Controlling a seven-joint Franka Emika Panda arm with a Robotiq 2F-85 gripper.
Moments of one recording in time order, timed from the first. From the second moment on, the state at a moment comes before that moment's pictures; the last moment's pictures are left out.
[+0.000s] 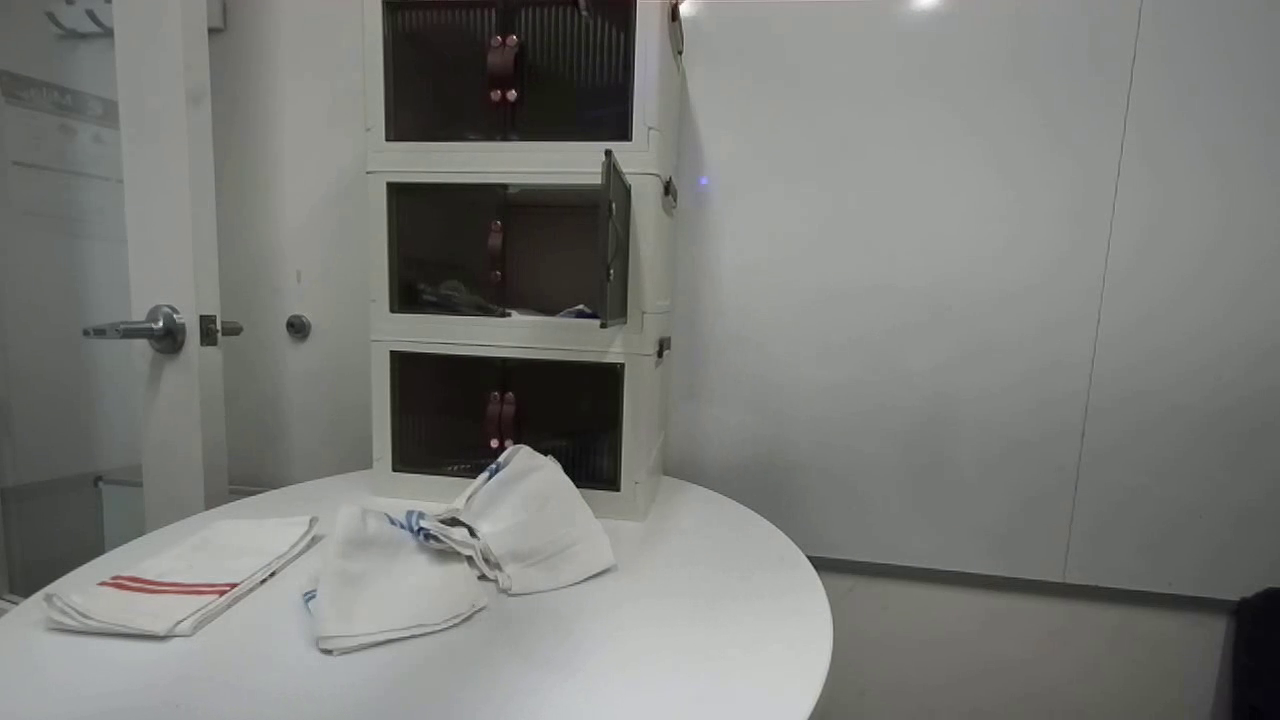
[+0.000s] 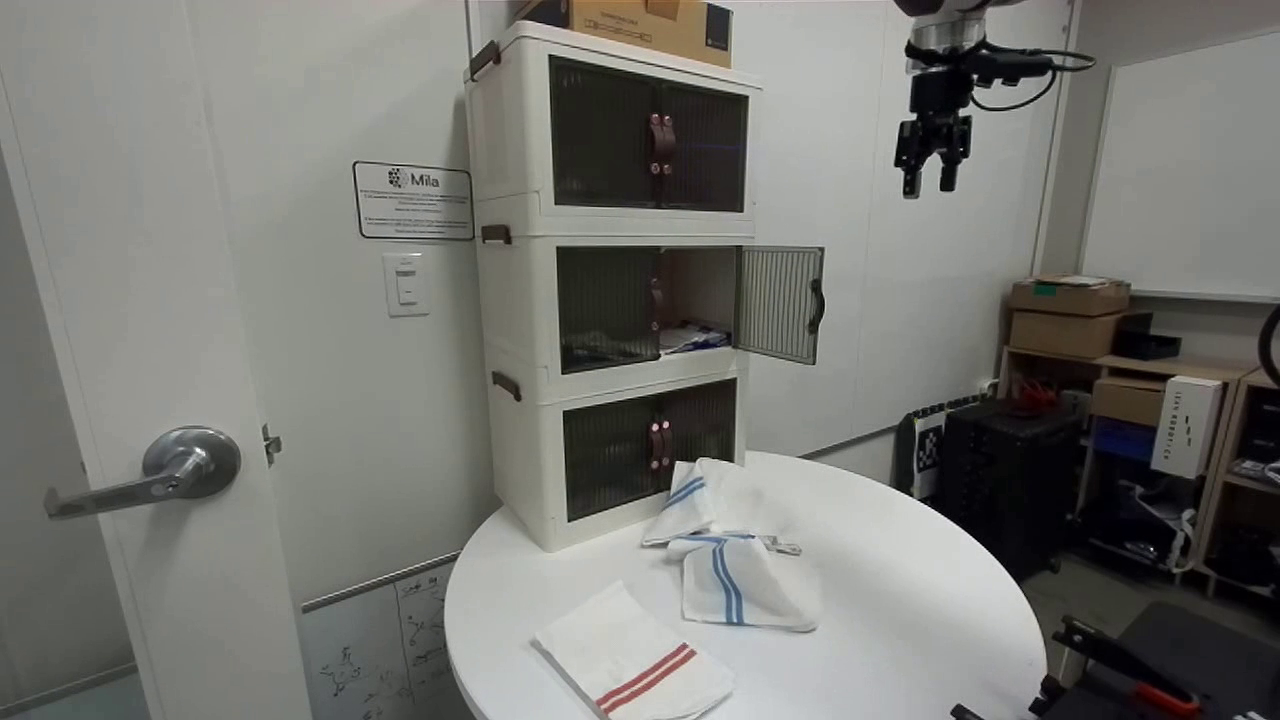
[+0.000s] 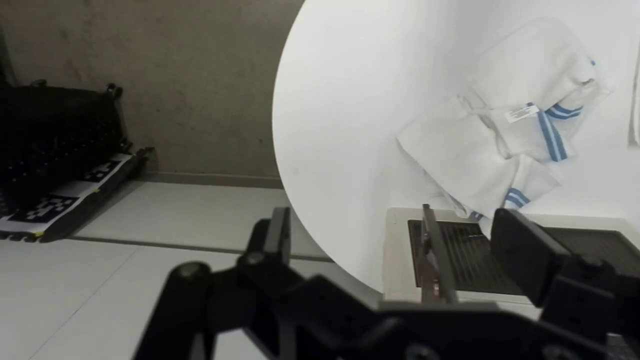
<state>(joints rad) -0.22 -0.06 -0.25 -1.71 -0.14 1.82 -0.43</state>
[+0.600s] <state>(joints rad) -0.30 0.18 -0.29 -1.59 0.00 1.93 -0.69</state>
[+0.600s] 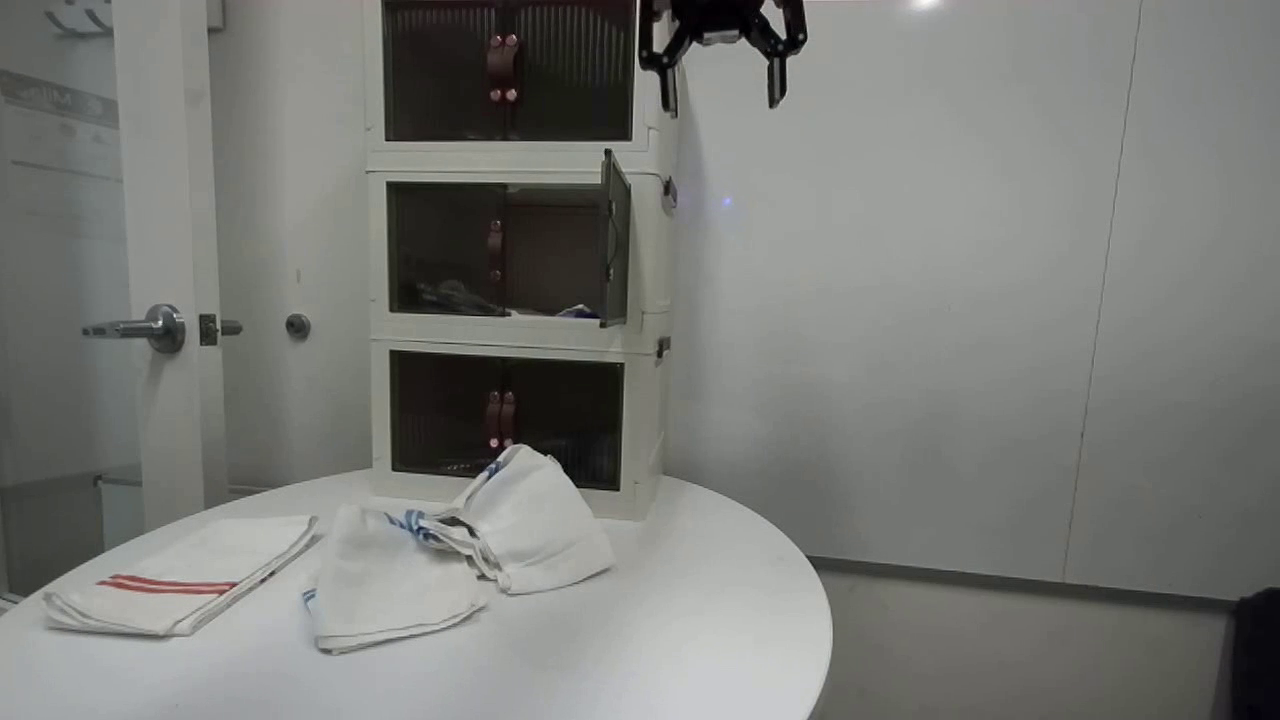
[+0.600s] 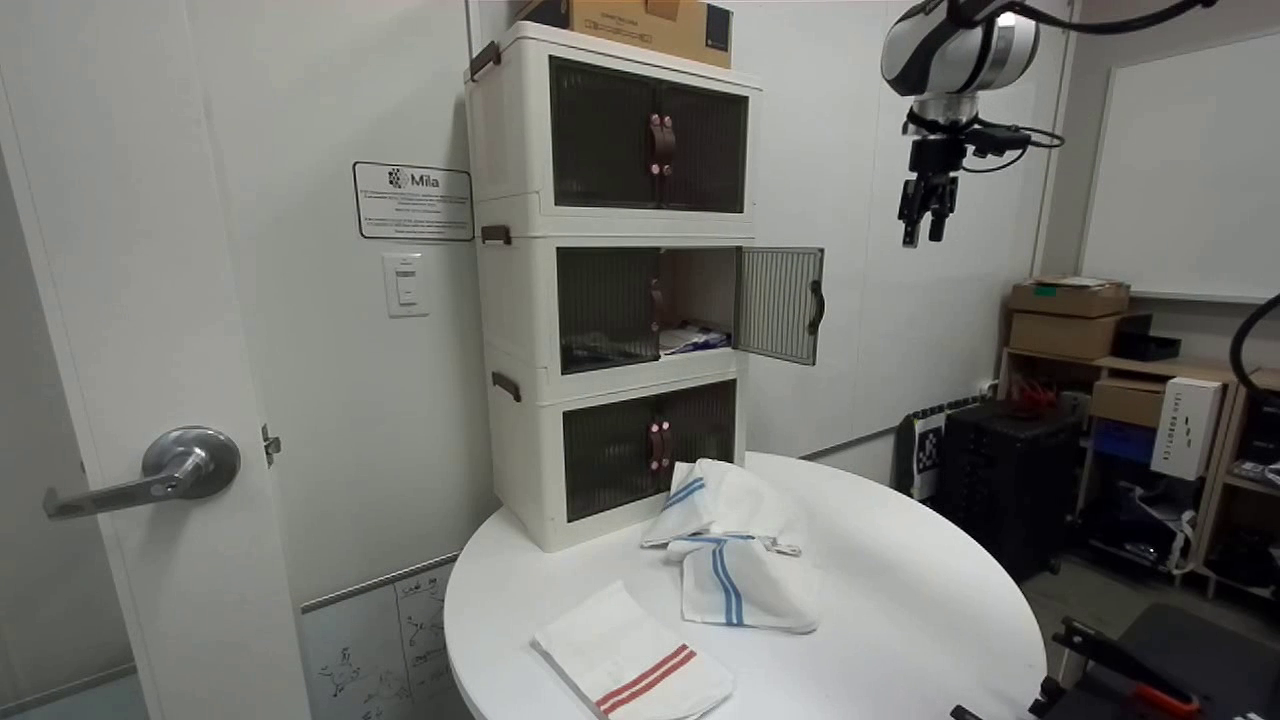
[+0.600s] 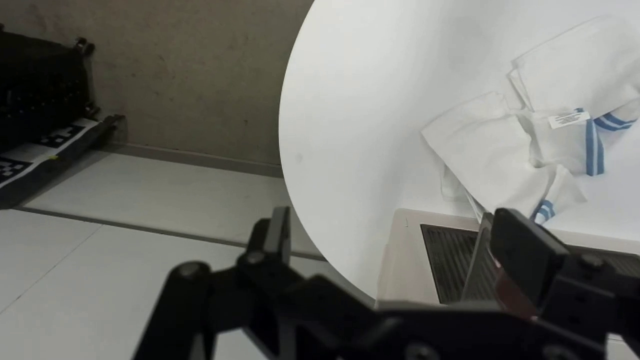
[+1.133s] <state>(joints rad) -0.31 0.28 -0.24 -1.50 0.03 2.09 -0.57</state>
